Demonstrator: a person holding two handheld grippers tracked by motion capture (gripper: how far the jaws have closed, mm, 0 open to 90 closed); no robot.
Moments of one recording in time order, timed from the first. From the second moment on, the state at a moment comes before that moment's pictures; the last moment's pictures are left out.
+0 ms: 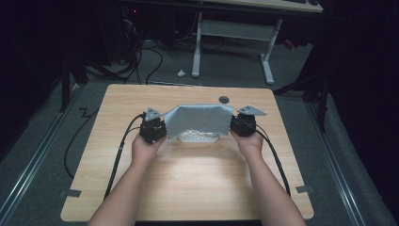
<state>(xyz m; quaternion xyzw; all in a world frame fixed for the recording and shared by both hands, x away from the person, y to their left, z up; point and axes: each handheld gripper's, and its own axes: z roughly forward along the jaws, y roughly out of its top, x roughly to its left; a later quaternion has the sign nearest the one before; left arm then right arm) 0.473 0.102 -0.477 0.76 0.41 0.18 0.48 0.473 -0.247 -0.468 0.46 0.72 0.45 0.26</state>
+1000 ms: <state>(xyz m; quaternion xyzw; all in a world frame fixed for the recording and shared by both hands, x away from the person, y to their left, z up) 0.435 0.149 -0.469 0.73 0.43 0.22 0.49 0.435 -0.272 -0.457 0.45 0.72 0.44 0.29</state>
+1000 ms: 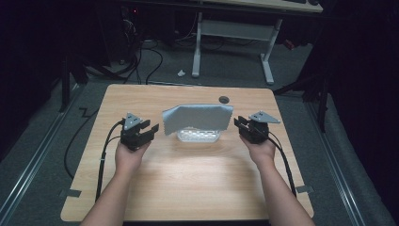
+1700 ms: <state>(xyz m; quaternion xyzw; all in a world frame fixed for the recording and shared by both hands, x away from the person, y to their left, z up) 0.314 0.139 -0.500 0.78 0.38 0.17 0.48 0.326 -0.278 -0.476 0.46 0.72 0.43 0.30</state>
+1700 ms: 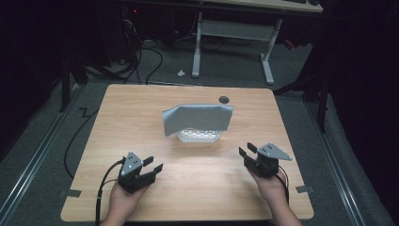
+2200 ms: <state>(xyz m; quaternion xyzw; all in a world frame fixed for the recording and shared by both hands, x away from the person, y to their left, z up) 0.277 0.124 -0.522 0.81 0.36 0.15 0.43 0.254 -0.263 -0.517 0.43 0.77 0.38 0.28</state>
